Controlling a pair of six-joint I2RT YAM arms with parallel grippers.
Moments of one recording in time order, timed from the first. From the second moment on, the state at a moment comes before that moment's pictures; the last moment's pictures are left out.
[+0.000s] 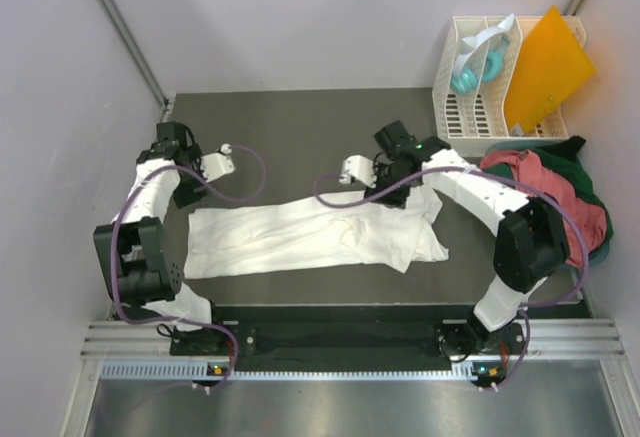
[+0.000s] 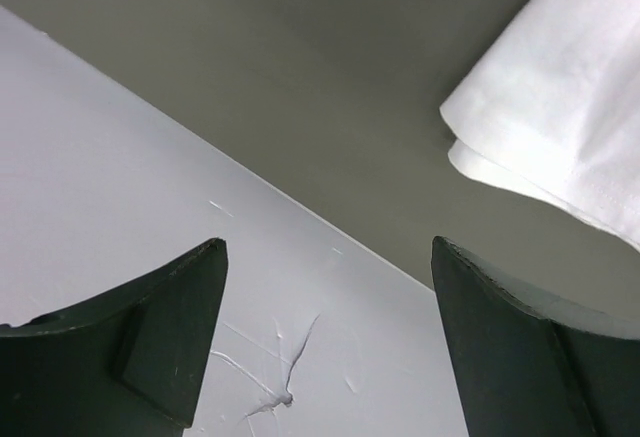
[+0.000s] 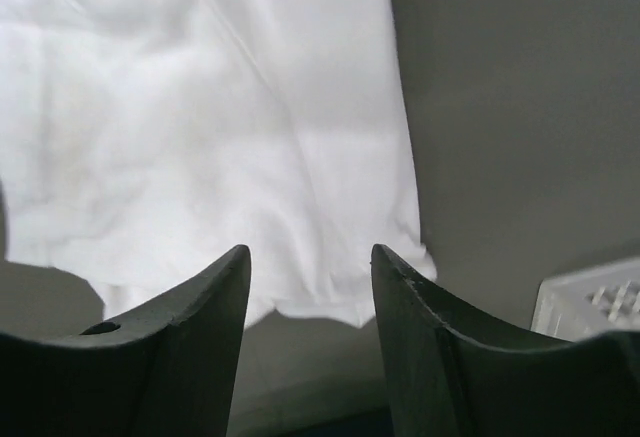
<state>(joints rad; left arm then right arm) 0.16 1.57 1.20 -0.73 -0.06 1.31 0.51 1.68 1.36 -0.88 -0.12 -0.90</state>
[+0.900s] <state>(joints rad) 0.17 1.41 1.11 -0.67 -0.03 1.26 0.76 1.99 1.59 -0.80 -0.21 -0.86</state>
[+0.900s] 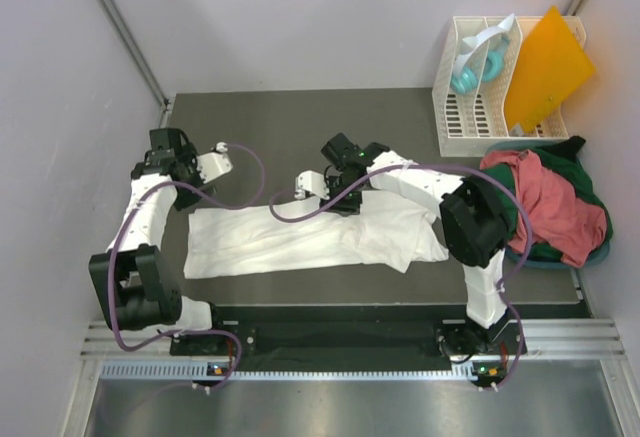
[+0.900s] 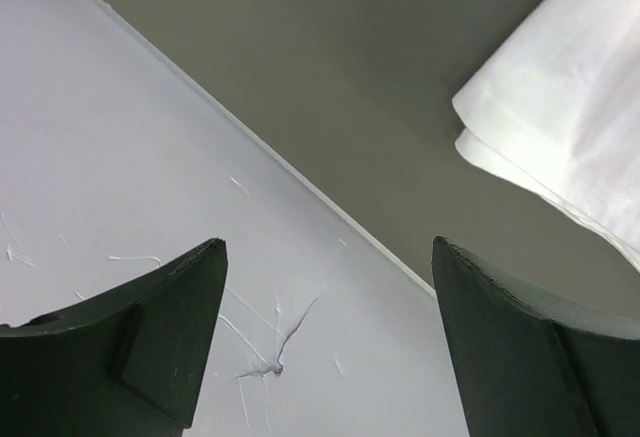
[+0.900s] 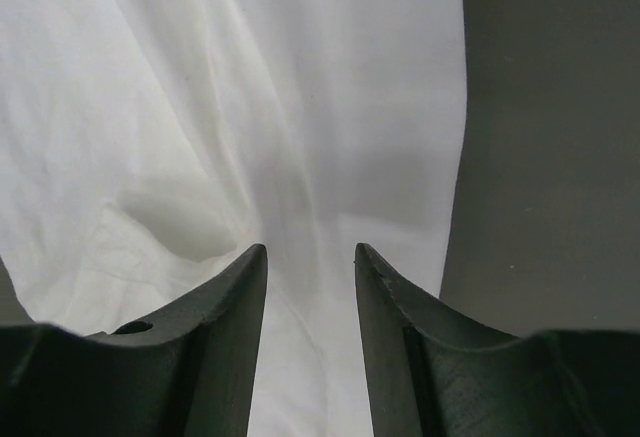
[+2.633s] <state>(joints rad) 0.18 1.57 1.15 -0.52 -0.09 1.17 0.81 2.04 1.63 -0.98 -0.28 -0.95</state>
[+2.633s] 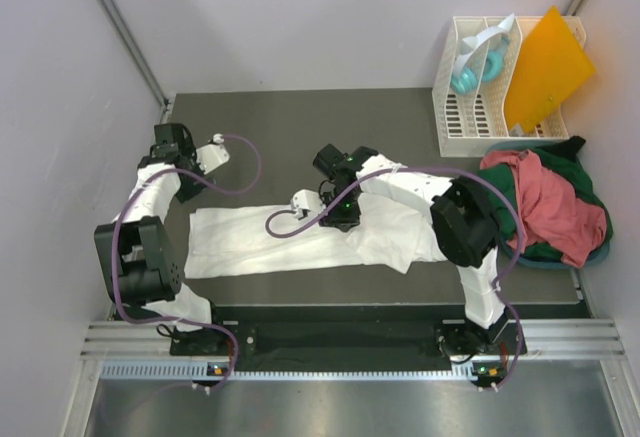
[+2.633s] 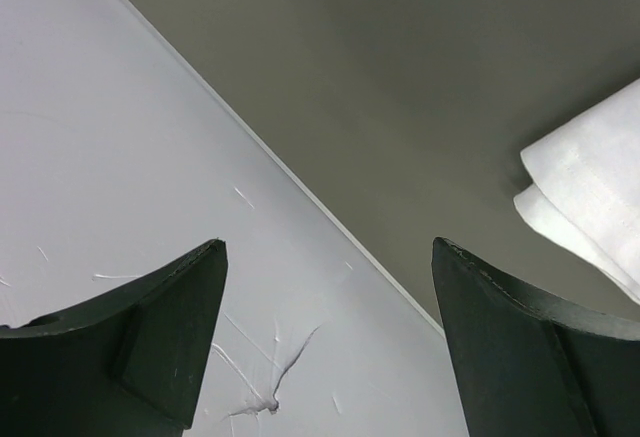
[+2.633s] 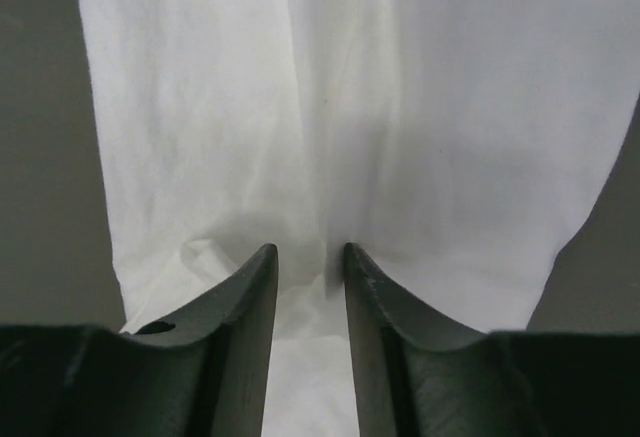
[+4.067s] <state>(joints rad) 0.17 1.63 1.16 -0.51 -0.08 1.15 0.82 2.04 1.69 -1.08 -0.30 -1.03</state>
